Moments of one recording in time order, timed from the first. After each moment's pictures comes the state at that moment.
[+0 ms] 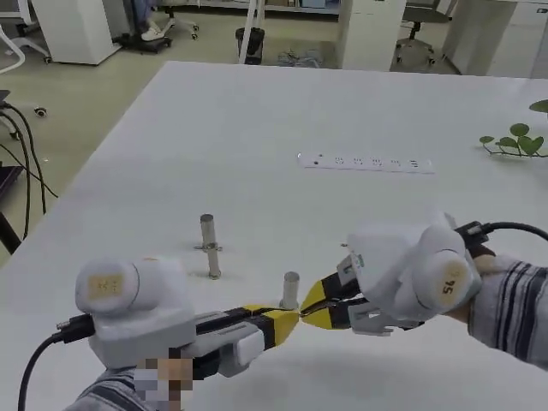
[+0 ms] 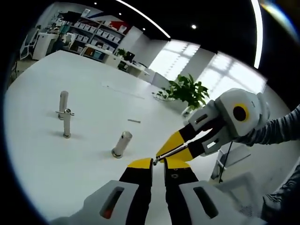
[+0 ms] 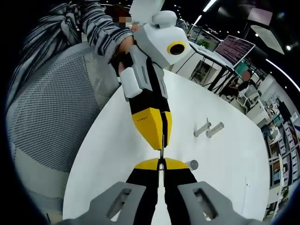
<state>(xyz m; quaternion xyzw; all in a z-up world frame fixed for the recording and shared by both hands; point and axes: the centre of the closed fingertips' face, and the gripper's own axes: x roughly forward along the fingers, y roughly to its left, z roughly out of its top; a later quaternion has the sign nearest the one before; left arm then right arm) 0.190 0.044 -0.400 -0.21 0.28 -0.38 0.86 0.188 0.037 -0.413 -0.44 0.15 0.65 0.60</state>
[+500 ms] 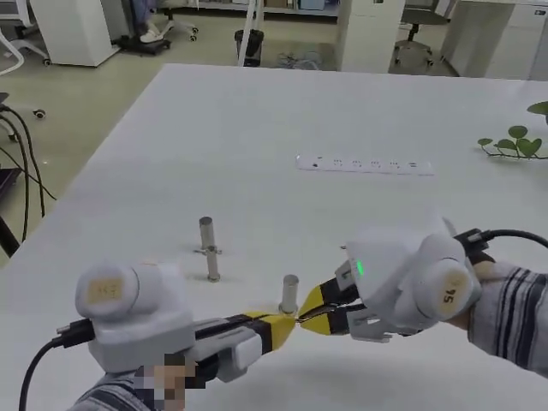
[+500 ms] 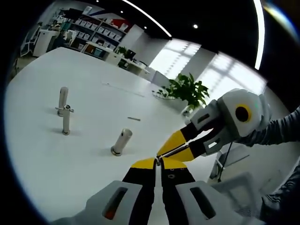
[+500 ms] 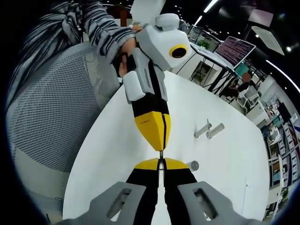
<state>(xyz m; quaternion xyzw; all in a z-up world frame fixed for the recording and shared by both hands) 0.188 0.042 -0.402 -0.21 0.28 -0.38 0.85 0.186 0.037 -0.412 -0.44 0.15 0.65 0.61</state>
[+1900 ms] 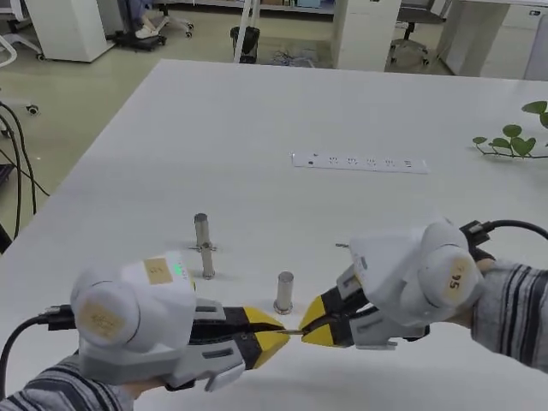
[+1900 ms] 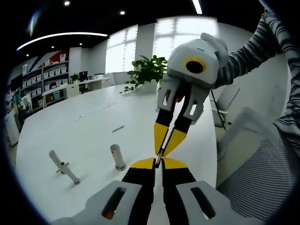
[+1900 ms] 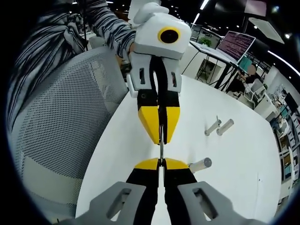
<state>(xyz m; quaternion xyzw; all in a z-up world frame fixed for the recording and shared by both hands) 0.170 0.040 -0.398 0.07 0.20 -0.52 0.83 0.169 0.031 -0.415 -0.40 0.19 0.67 0.60</state>
